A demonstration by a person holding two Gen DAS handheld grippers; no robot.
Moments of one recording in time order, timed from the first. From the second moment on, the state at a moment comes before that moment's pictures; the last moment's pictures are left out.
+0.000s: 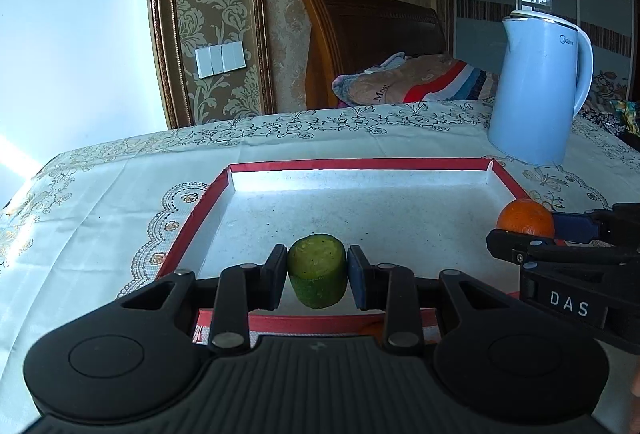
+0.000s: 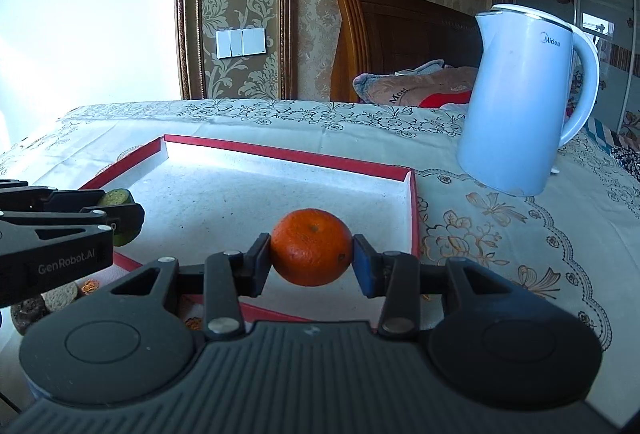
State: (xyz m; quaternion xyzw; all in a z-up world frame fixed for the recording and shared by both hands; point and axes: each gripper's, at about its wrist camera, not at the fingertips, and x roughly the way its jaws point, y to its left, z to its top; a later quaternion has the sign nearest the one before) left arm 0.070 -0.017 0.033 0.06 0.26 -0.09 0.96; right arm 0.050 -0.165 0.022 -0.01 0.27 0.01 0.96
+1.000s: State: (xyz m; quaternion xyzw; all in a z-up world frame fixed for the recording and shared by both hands) left arm 0.150 -0.035 0.014 0.08 0.33 -0.06 0.94; right arm 0.140 -0.171 -0.008 0.03 0.34 -0.02 0.94
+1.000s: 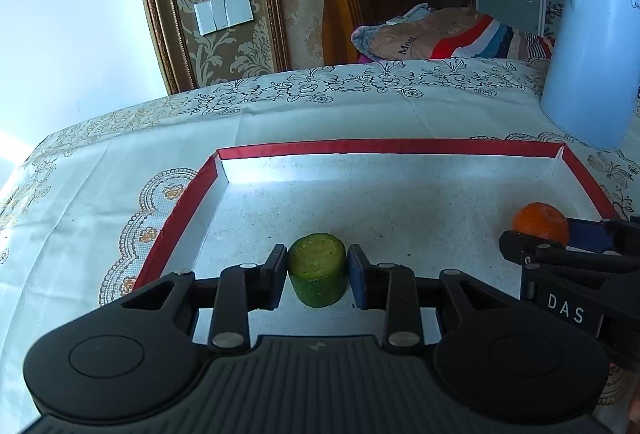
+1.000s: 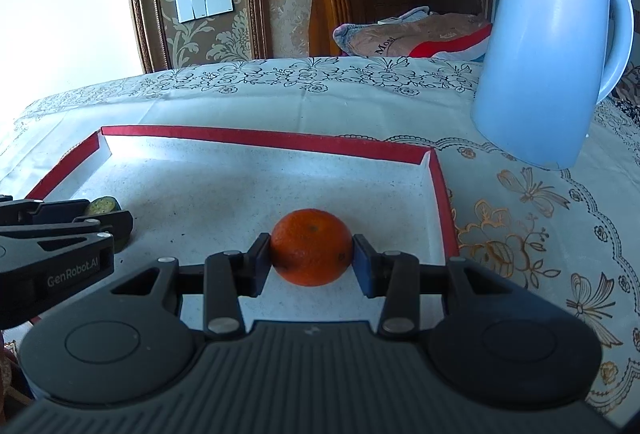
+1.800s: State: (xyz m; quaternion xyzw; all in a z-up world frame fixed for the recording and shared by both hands) left arm 0.157 -0.028 0.010 0.06 0.36 -0.06 0.93; right arm 0.140 -0.172 -0.009 0.03 0.34 -0.02 0.94
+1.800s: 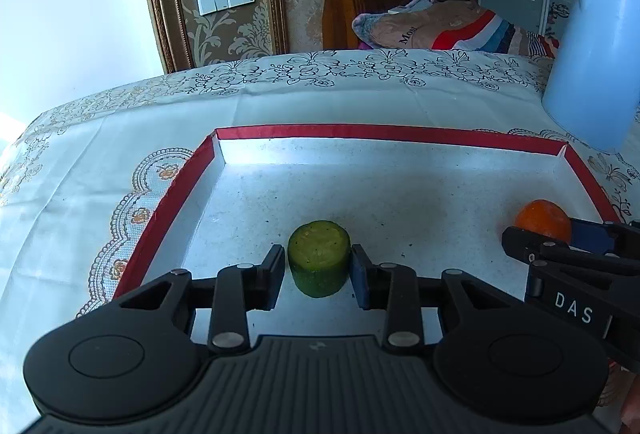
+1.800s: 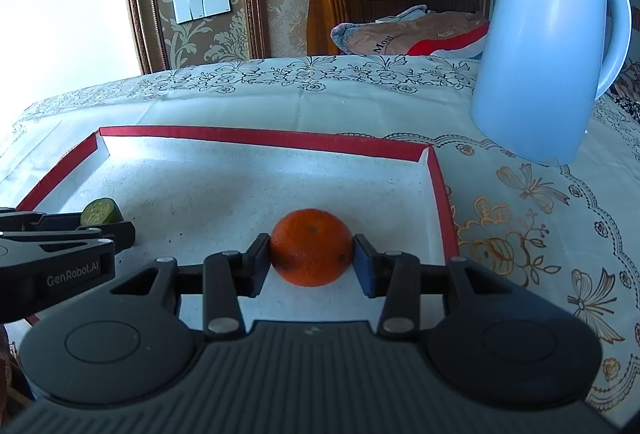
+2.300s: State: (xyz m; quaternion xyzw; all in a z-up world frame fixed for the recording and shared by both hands) left arm 0.145 -0.024 0.018 0.04 0.33 -0.06 0.94; right arm 0.132 -0.168 -0.002 0.02 0.32 -0.03 0.95
